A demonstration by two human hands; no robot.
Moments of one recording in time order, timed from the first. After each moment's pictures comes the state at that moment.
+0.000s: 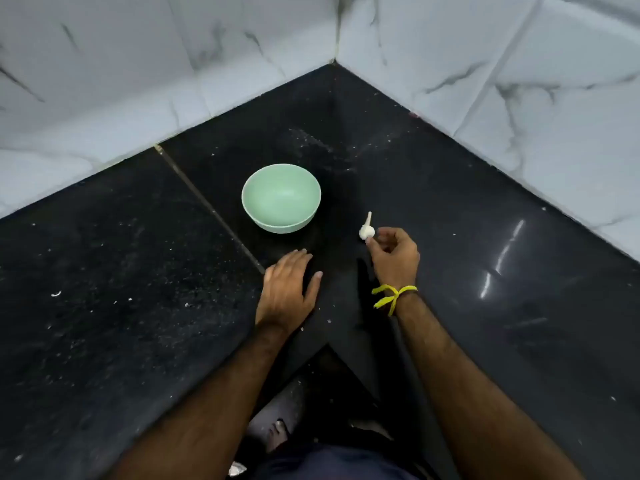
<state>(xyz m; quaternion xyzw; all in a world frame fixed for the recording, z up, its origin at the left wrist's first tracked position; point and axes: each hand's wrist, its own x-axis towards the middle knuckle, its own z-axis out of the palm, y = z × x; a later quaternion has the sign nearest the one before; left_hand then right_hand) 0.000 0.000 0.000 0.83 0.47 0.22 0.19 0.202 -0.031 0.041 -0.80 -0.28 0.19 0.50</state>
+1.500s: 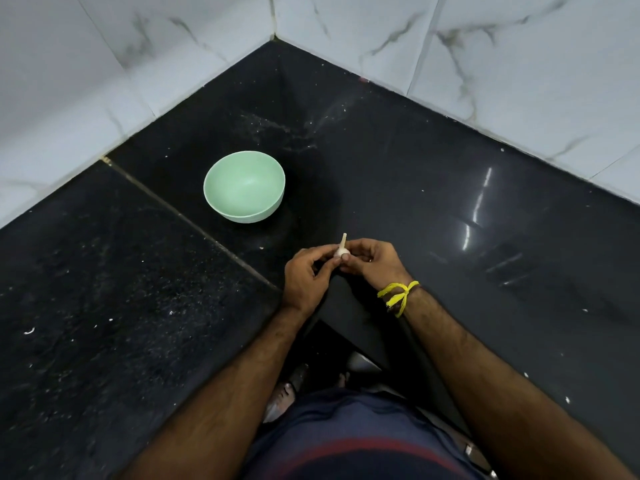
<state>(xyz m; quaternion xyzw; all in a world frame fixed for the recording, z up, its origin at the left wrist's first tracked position) 0.049 -0.022 0.001 0.76 0.36 0.33 0.42 0.187 -0.098 0.039 -0.65 -0.28 0.47 0.53</state>
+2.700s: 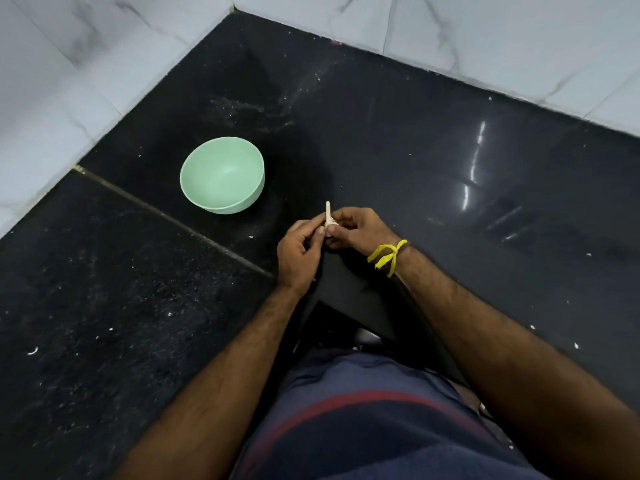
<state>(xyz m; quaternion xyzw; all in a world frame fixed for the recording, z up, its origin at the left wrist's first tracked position) 0.053 -0.015 0.010 0.76 0.34 0.31 0.45 0.192 -0.082 0.039 -0.65 -0.30 0.49 0.49</state>
